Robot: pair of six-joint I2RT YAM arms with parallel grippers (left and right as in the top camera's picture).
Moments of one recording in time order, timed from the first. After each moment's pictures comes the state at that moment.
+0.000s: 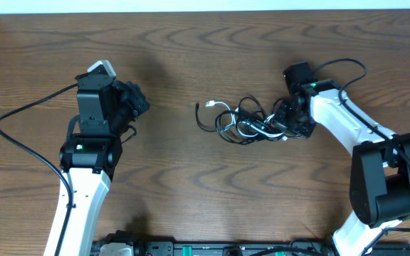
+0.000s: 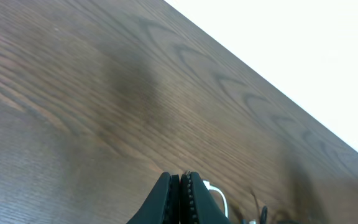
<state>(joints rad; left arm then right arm) -0.05 1.15 0.95 -0.42 0.08 -0.65 0.24 1.86 1.22 -0.81 -0.07 0.77</state>
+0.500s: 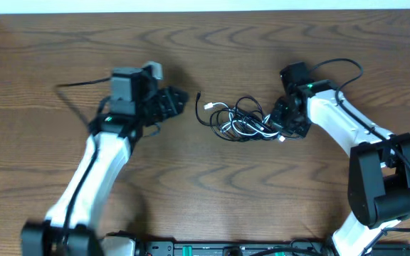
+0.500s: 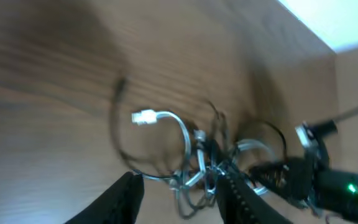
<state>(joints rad) -0.14 1.46 0.96 -0.30 0.52 -0.54 0.27 1.86 1.22 -0.79 -0.10 0.77</state>
